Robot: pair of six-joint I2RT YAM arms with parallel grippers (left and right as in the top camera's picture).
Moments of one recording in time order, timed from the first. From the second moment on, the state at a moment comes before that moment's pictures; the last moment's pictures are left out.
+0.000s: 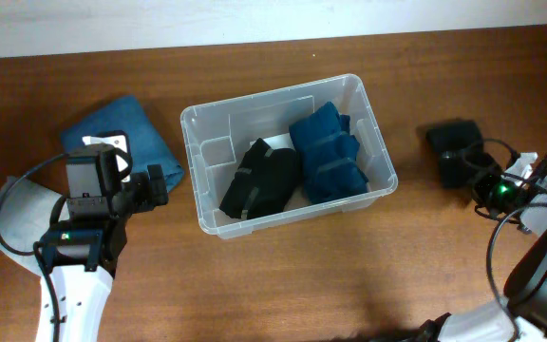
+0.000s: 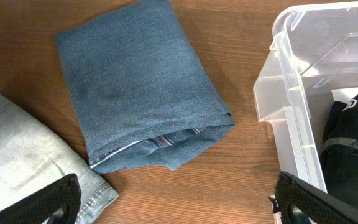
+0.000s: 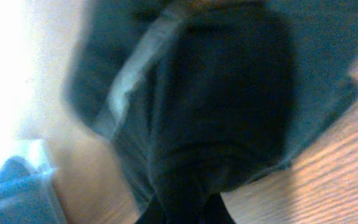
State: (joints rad) left arm -0.02 1.14 0.98 -0.67 -0.12 -0.07; right arm -0.70 1.75 0.86 -0.17 -0.63 0.32
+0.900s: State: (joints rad) left arm -0.02 1.14 0.98 -0.67 -0.12 -0.07; right arm 0.31 1.54 1.31 -0.52 -0.62 0.22
